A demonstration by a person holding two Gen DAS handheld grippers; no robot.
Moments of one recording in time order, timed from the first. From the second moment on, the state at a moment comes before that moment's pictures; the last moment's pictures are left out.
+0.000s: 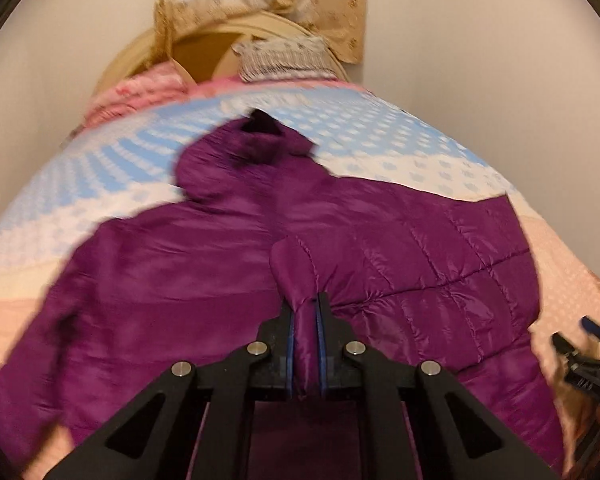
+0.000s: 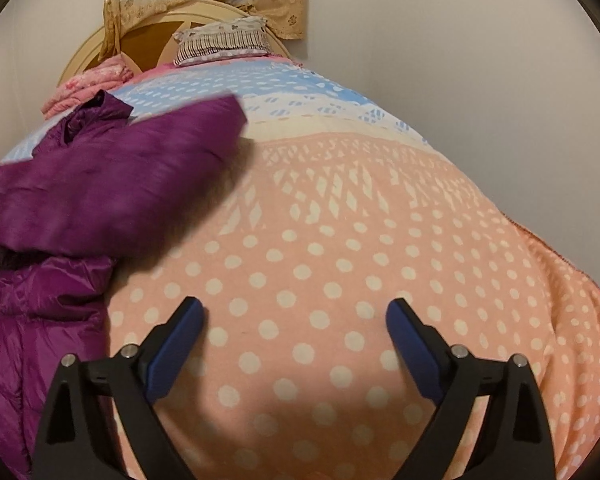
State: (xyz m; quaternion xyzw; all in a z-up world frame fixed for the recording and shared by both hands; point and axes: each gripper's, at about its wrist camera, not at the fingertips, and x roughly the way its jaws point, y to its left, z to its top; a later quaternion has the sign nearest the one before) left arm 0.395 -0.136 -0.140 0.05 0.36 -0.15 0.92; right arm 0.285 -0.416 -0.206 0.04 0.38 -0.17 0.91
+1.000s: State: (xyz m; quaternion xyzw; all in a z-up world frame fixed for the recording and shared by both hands) left arm 0.422 -0.047 -0.208 0.08 0.37 0.03 0.92; right arm 0.410 -0.344 -0.183 0.01 0.39 -0.05 0.92
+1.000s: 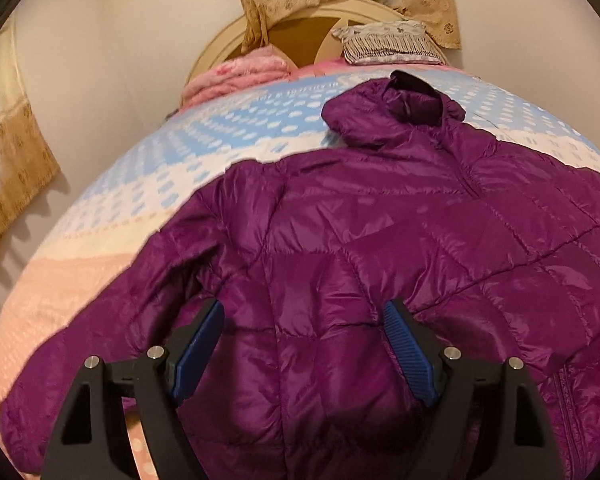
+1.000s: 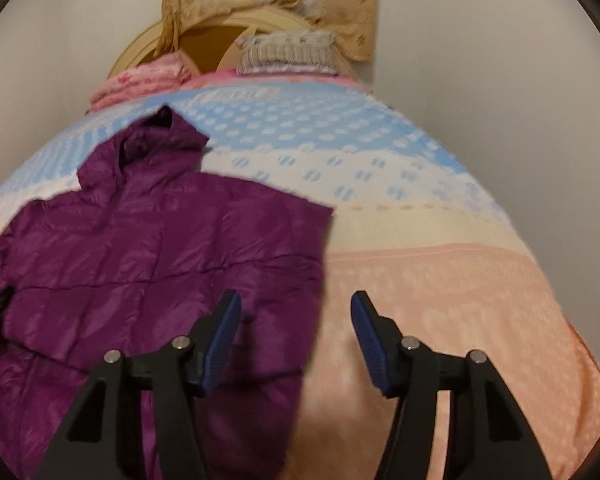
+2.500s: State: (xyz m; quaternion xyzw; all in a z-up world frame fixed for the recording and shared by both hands) left arm 0.460 -0.007 -0.205 0.01 0.40 0.07 0.91; right arm 0.451 -0.351 -0.184 0.02 0.43 -0.07 0.90
